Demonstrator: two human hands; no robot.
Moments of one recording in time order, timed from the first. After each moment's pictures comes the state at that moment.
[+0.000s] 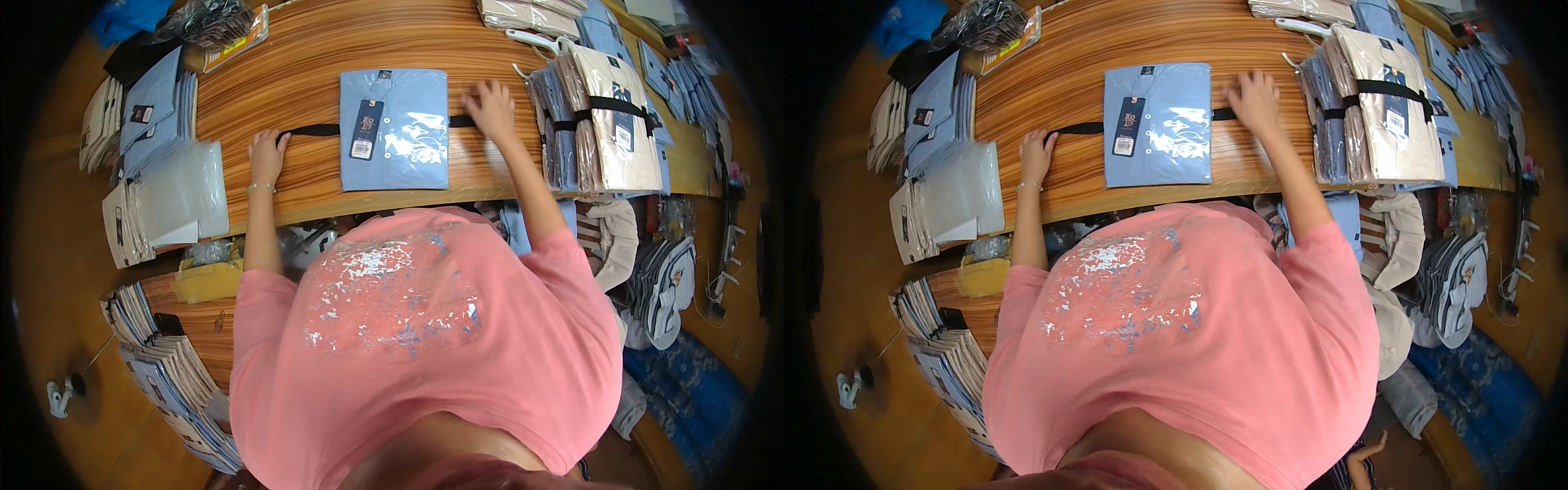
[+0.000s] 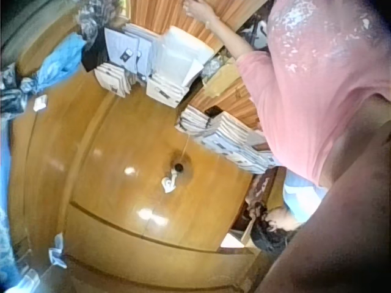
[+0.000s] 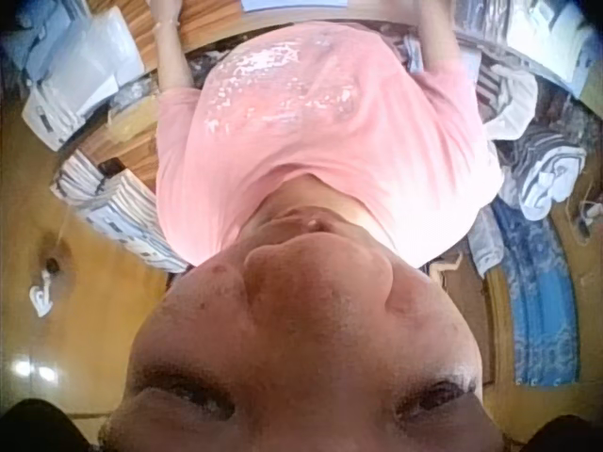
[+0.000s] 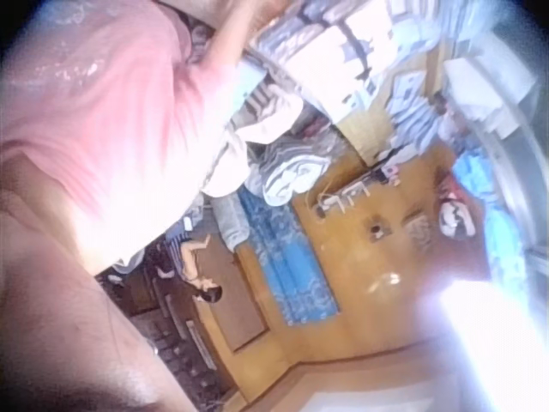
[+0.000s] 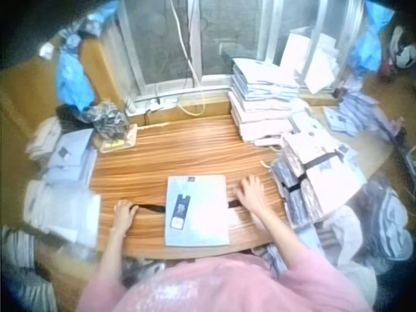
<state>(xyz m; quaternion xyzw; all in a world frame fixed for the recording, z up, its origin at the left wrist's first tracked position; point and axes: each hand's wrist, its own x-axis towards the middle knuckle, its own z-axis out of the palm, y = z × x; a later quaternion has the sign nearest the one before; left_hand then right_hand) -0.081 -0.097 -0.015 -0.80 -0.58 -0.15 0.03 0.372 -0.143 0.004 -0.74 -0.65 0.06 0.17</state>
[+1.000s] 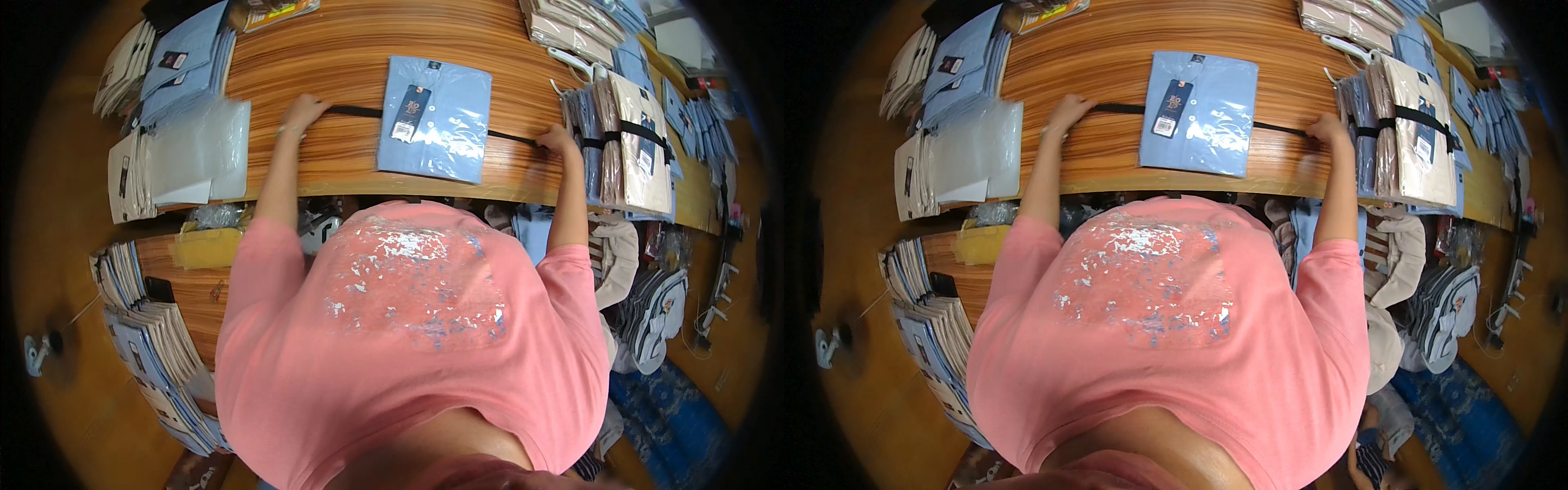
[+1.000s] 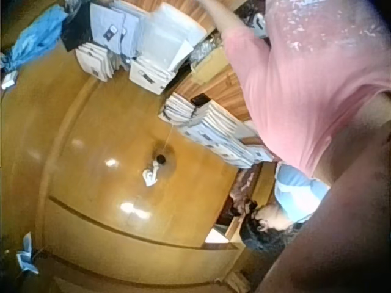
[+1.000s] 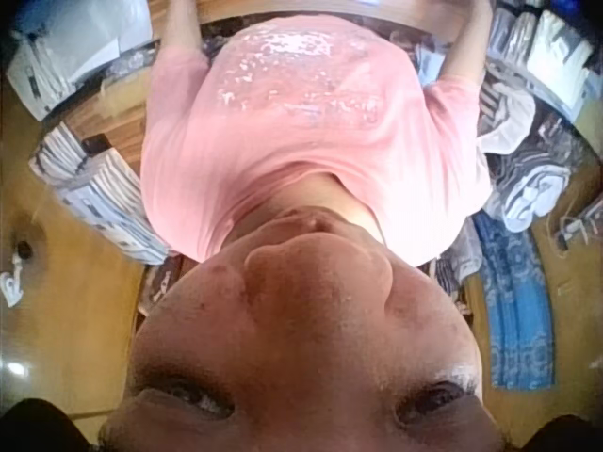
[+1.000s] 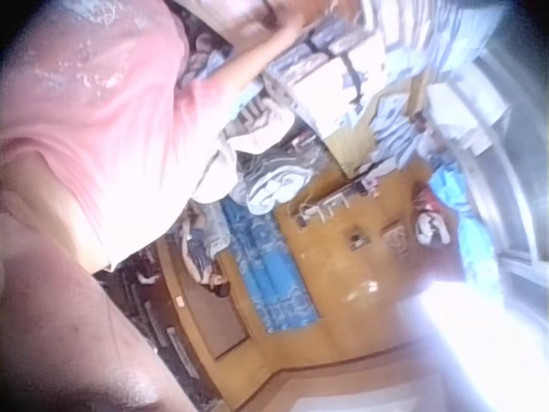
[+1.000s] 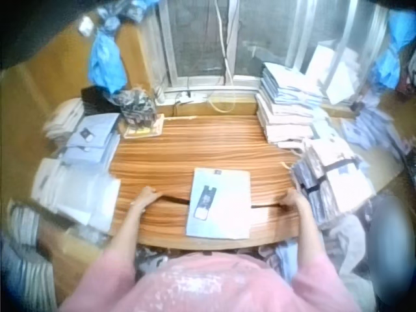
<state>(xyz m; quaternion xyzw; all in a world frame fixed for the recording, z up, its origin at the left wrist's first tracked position) -0.068 -0.051 0.004 -0.66 -0.67 0.01 -0.33 0.470 -0.160 -0.005 -0.80 -0.51 0.31 -0.05</state>
